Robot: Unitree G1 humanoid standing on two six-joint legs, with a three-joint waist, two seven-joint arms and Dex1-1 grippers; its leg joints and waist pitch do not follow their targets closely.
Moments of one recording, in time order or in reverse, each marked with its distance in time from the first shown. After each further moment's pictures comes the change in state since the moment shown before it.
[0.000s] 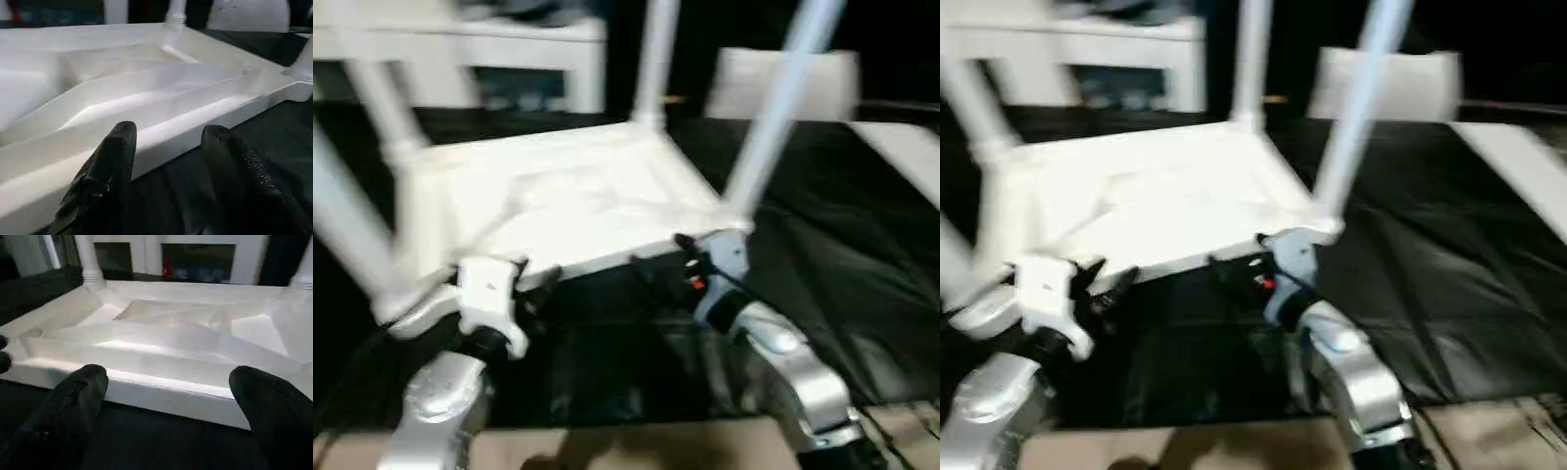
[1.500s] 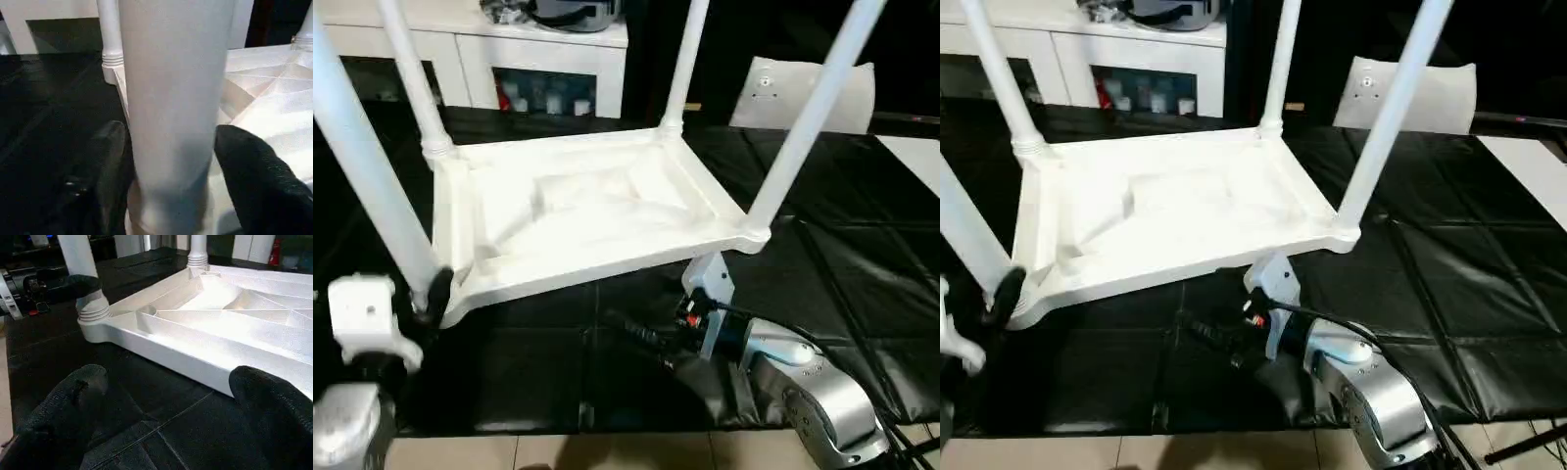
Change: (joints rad) left arm 0.030 0.146 0.338 0.171 -0.063 -0.256 0.044; right arm 0.014 -0.128 0.102 -0.100 0.075 0.076 0.293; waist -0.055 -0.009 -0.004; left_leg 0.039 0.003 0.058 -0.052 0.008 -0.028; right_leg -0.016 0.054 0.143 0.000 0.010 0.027
